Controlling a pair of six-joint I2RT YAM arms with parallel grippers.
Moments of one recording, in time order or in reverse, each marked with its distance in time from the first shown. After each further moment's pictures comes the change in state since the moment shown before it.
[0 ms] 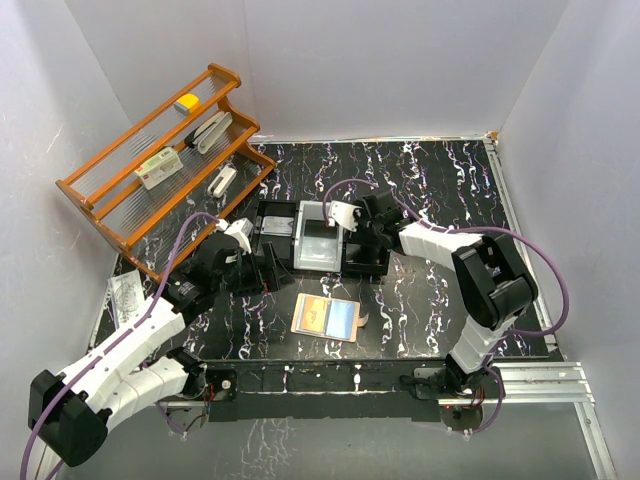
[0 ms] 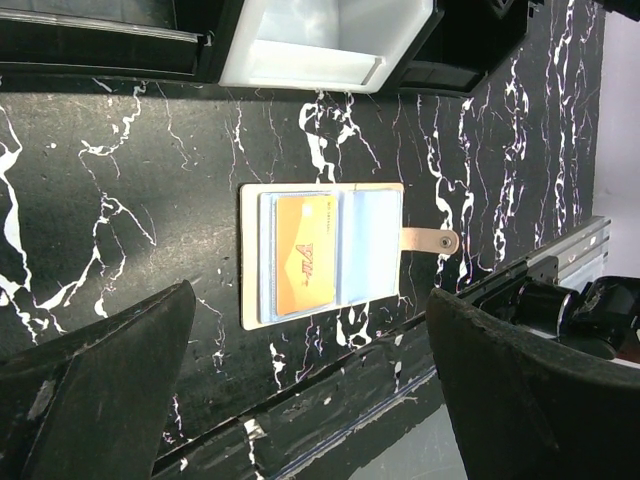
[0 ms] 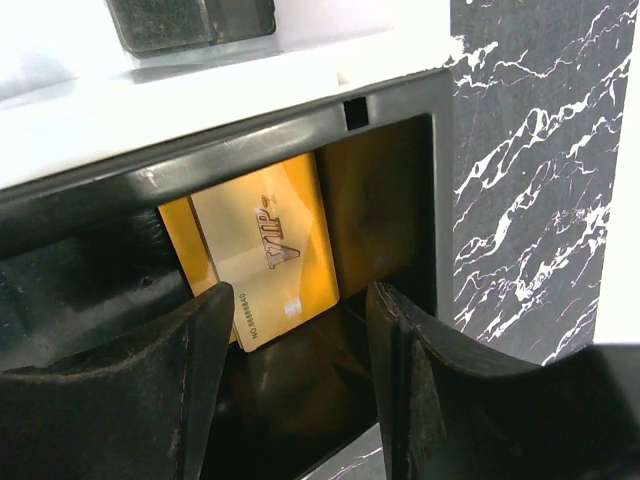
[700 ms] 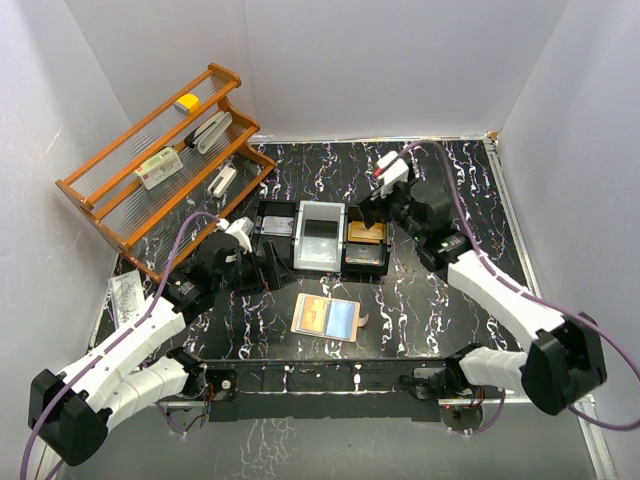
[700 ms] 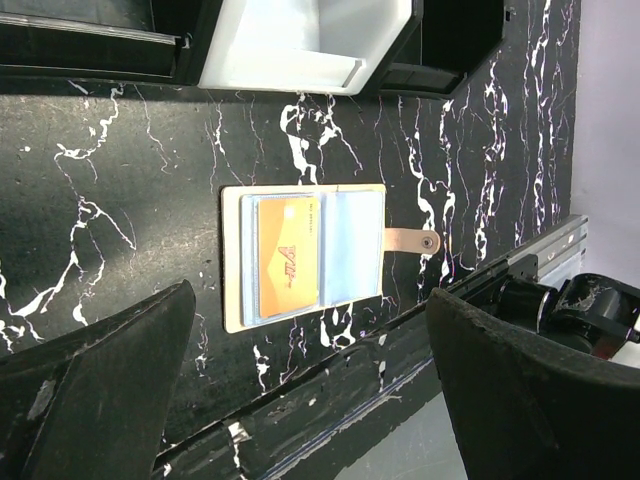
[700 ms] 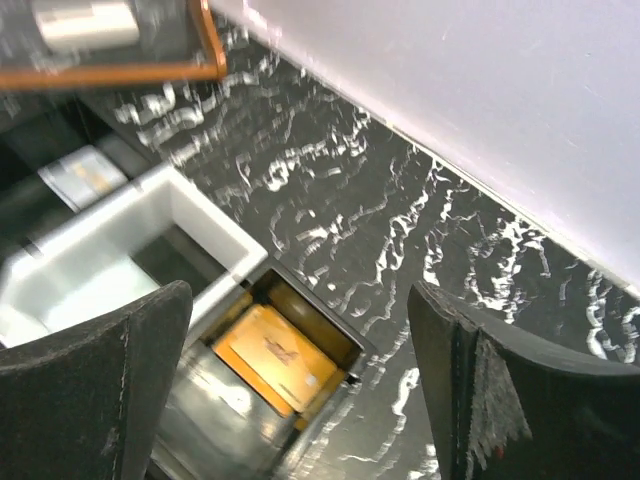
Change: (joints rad) left arm 0.000 0.001 0.000 0.022 0.025 -0.023; right arm -0.011 -0.497 -0.127 0.214 -0.060 0.579
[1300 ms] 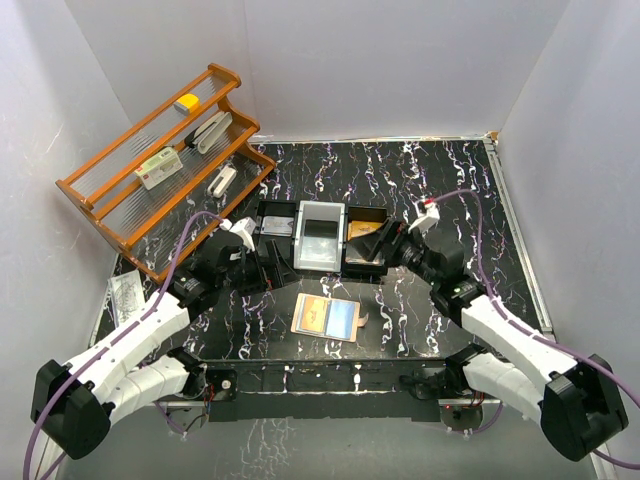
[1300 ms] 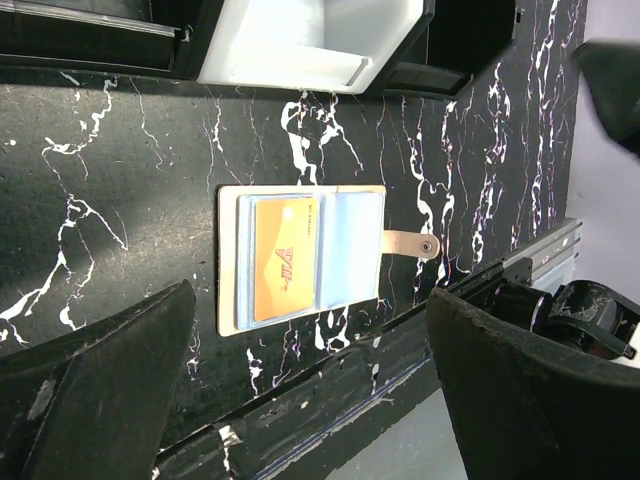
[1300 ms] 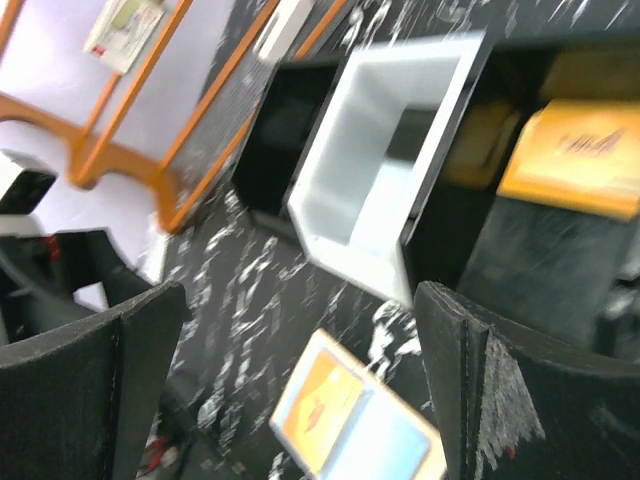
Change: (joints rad) left arm 0.000 0.050 -0.002 0.029 0.011 -0.033; right arm -0.001 -0.298 -0.362 0.074 -0.100 1.036
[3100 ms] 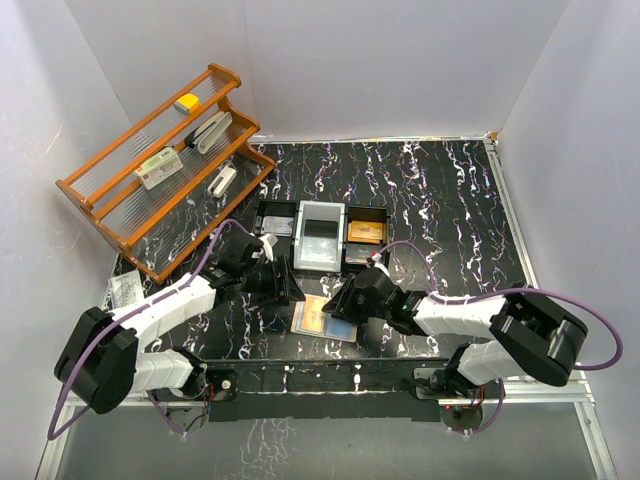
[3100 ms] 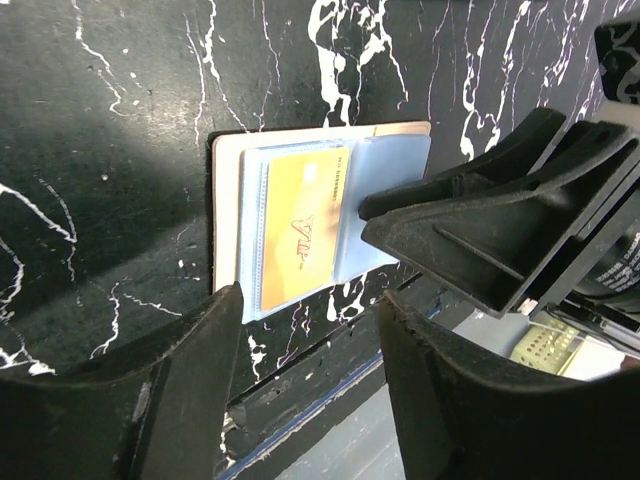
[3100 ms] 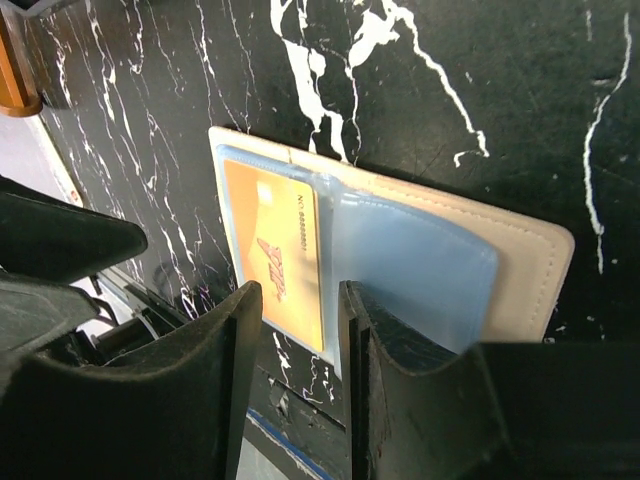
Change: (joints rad) left arm -0.002 0.259 -0.052 0.113 0.188 -0.017; right arm 0.454 0.397 -0.087 -0.039 0.163 0.597
